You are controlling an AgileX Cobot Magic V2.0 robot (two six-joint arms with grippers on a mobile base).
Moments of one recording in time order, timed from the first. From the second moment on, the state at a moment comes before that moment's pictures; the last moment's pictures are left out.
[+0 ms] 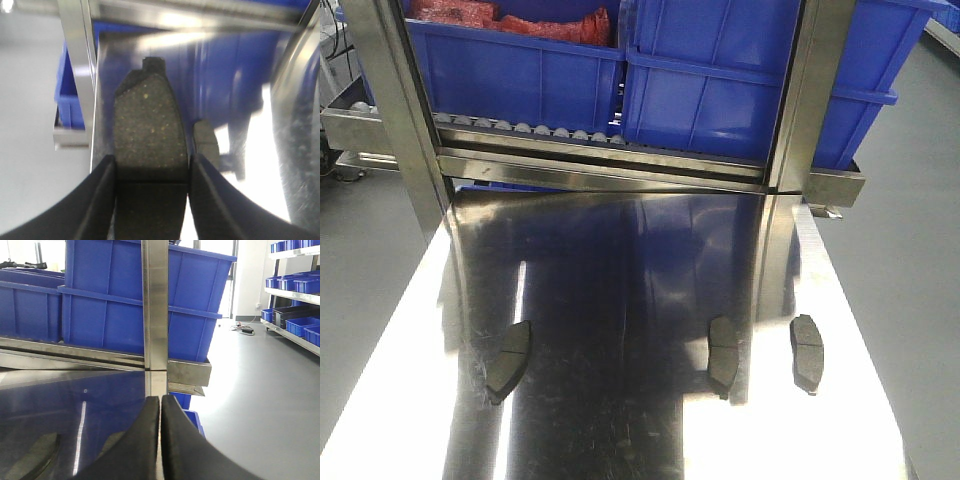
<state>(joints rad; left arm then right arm) -0.13 0.47 -0.46 -0.08 0.53 -0.01 0.00 -0.01 0.03 -0.12 0.05 0.10</state>
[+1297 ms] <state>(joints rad) -0.13 0.21 -0.41 -0.08 0.60 -0.01 0.00 -0.01 0.03 -0.12 0.05 0.10</state>
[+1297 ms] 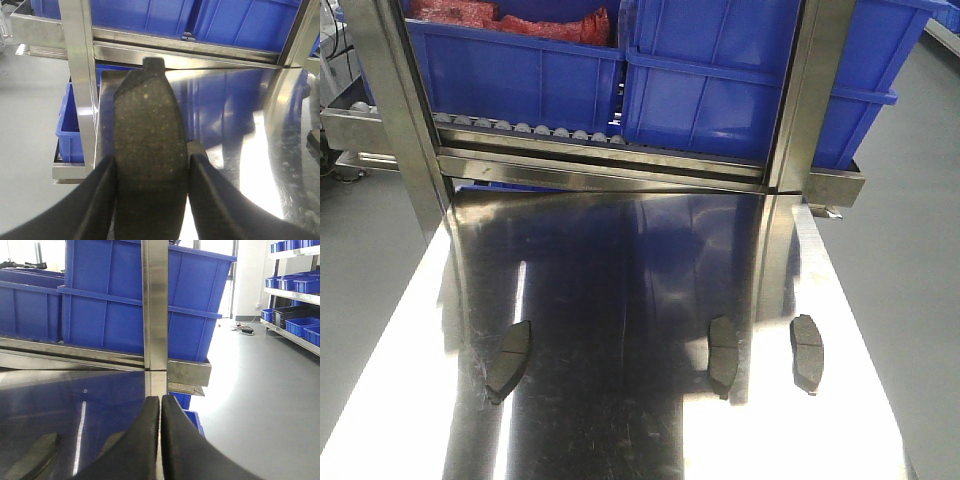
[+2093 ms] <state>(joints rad) -0.13 0.21 -0.41 -0.08 0.60 -0.01 0.00 0.09 -0.08 -0.12 0.04 0.10</state>
